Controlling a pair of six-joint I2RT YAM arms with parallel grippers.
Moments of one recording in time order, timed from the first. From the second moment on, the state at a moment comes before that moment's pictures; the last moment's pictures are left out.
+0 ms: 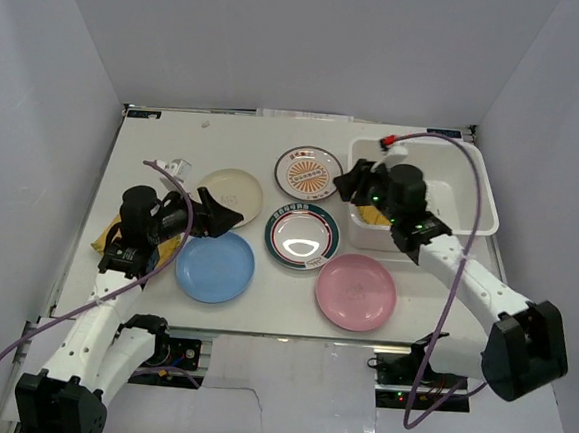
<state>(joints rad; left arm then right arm) -0.14 0.80 0.60 -0.10 0.66 -0.51 0.41 1.22 0.87 0.11 -0.08 0.38</state>
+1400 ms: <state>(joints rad) -0.17 0.71 0.85 -0.29 -0.25 -0.52 1.11 2.58 2.14 -0.05 -0.18 0.51</state>
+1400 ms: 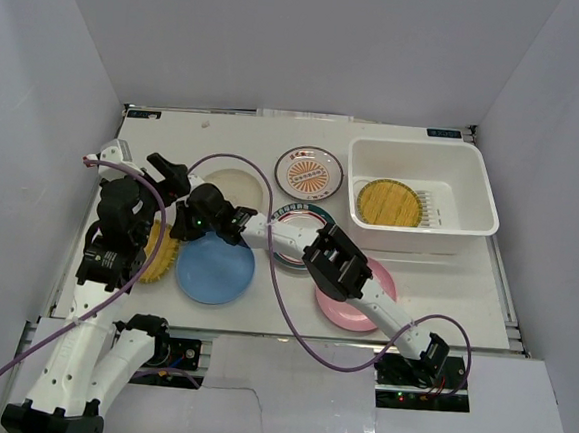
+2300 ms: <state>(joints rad) -0.17 0.69 0.90 -0.22 0.02 -0.52 0.43 1.52 1.10 0.45 -0.25 0.71</state>
